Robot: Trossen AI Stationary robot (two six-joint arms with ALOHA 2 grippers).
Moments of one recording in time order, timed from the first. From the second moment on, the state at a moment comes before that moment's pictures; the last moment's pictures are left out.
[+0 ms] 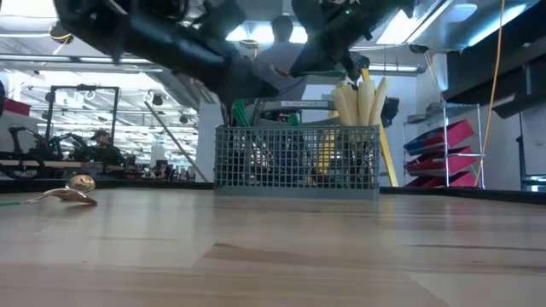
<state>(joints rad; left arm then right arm) -0.13 1.58 0.66 0.74 -0.65 0.42 -0.16 1.50 1.12 -0.13 0.34 0.50</state>
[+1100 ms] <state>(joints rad) -0.11 1.61 0.71 0.49 -0.43 0.10 -0.08 1.46 1.08 -0.16 0.67 0.31</state>
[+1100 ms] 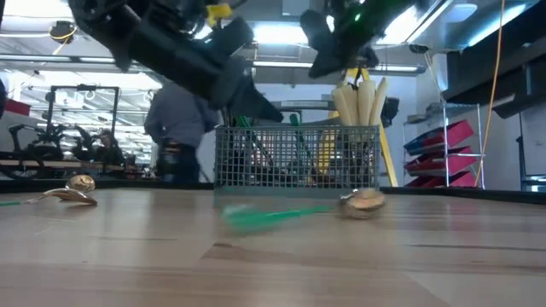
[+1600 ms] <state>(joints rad) -0.48 1.61 0.71 0.44 -0.48 0.10 0.40 1.47 1.08 -0.28 0.25 -0.32</state>
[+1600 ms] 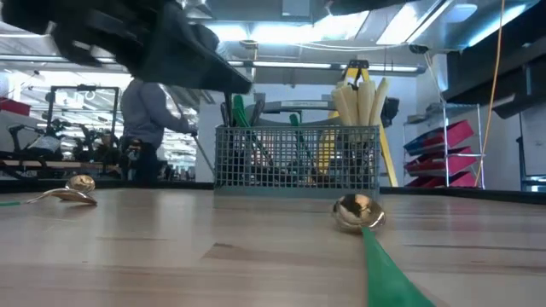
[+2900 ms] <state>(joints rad) -0.59 1.63 0.71 0.38 -0.41 -0.07 0.40 2.03 1.34 -0.34 -0.30 -0.85</state>
